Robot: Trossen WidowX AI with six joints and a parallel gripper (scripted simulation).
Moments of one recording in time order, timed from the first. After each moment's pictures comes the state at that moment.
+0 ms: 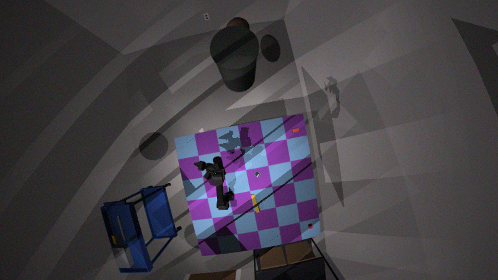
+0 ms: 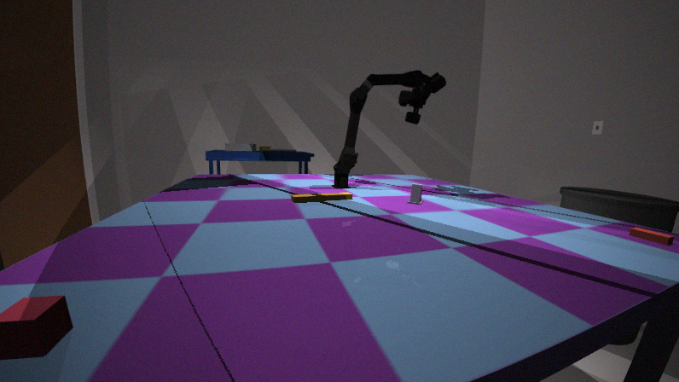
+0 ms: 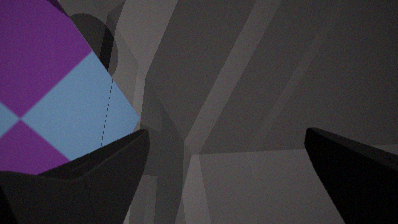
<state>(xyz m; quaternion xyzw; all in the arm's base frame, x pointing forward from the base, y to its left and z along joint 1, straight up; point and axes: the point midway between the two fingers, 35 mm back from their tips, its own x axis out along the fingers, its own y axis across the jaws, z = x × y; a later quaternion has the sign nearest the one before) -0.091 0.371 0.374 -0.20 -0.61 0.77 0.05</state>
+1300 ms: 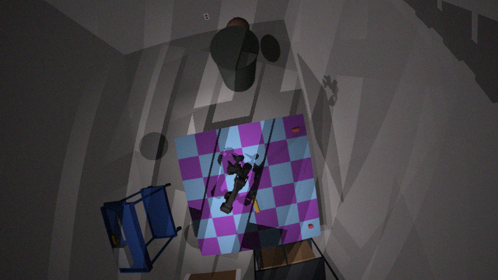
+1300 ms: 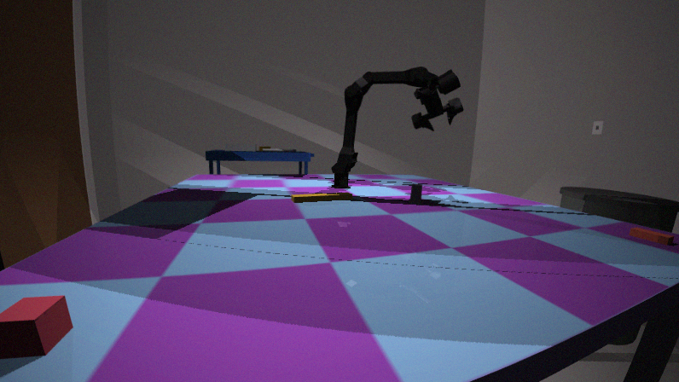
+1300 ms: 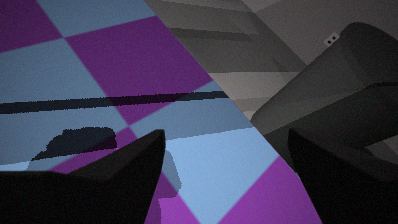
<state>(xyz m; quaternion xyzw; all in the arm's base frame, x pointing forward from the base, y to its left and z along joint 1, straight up) 0.125 0.358 0.291 -0.36 -0.08 0.84 0.40</state>
